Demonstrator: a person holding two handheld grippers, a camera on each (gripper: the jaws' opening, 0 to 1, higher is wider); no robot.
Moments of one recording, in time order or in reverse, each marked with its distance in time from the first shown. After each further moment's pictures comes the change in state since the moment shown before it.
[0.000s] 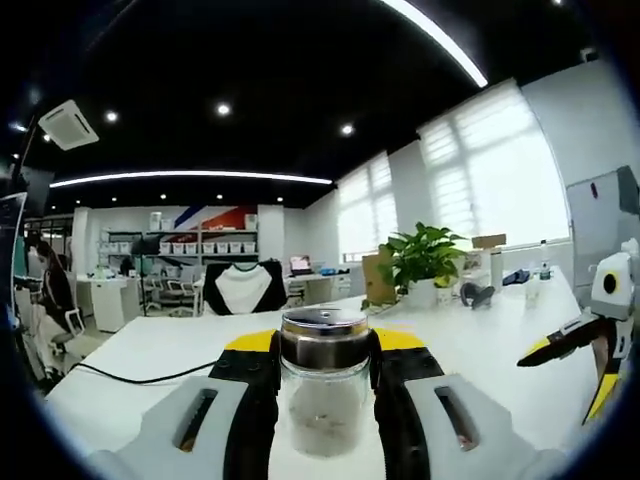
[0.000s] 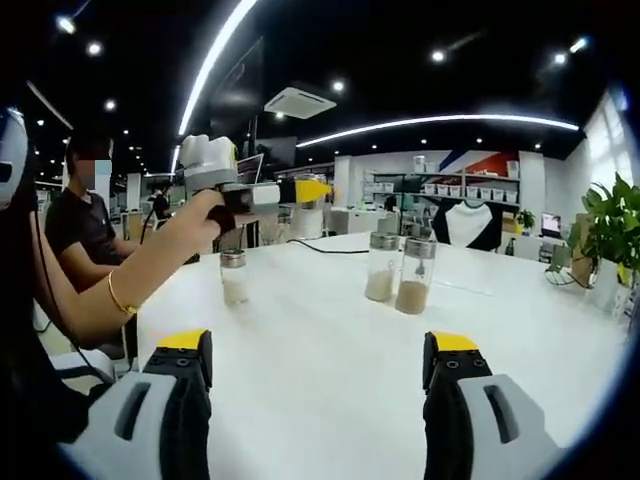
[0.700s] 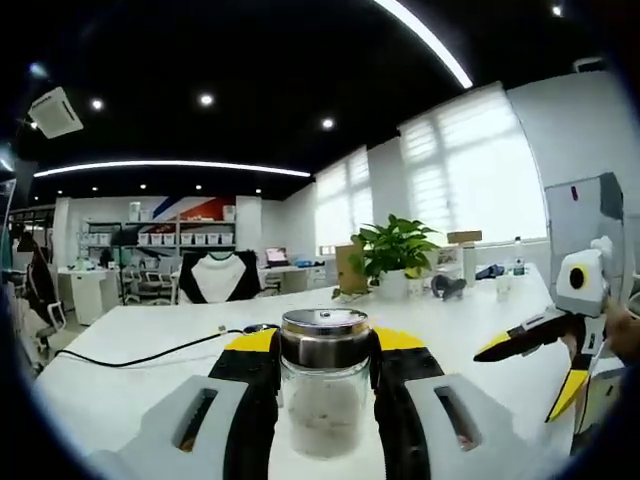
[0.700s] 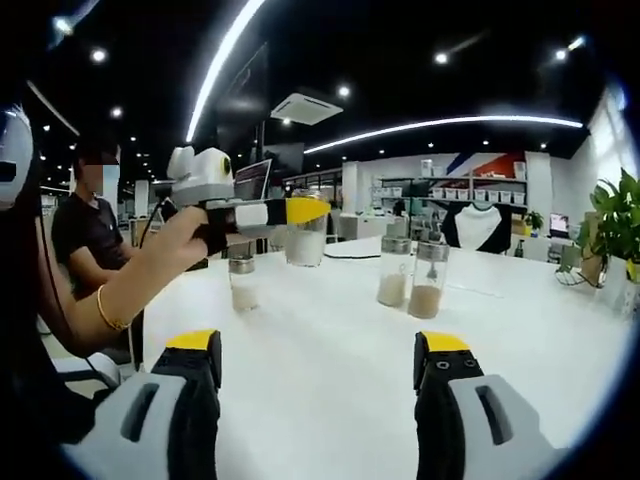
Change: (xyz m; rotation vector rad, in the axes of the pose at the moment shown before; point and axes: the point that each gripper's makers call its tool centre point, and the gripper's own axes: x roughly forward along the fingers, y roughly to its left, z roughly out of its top) left arm -0.019 -0.036 -0.019 -0.009 0.053 -0.110; right arm 0.009 0.011 0.001 0.014 -0.030 0.048
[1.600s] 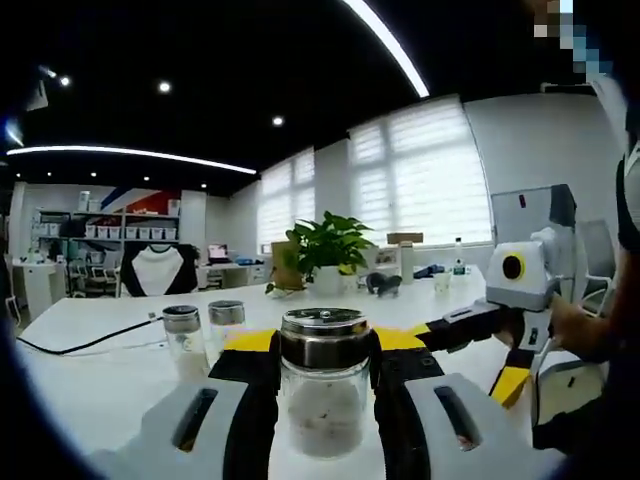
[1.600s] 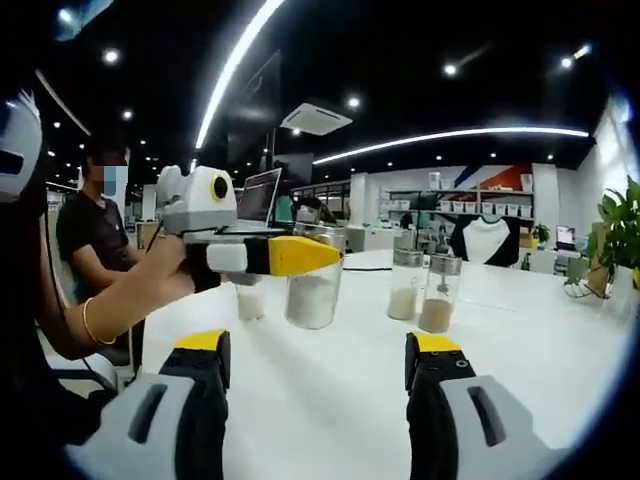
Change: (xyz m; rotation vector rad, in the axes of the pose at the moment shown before) left arm -0.004 -0.067 -0.024 -0.033 0.008 -0.266; right arm 0.011 0.006 0.005 -0.036 -0.049 0.017
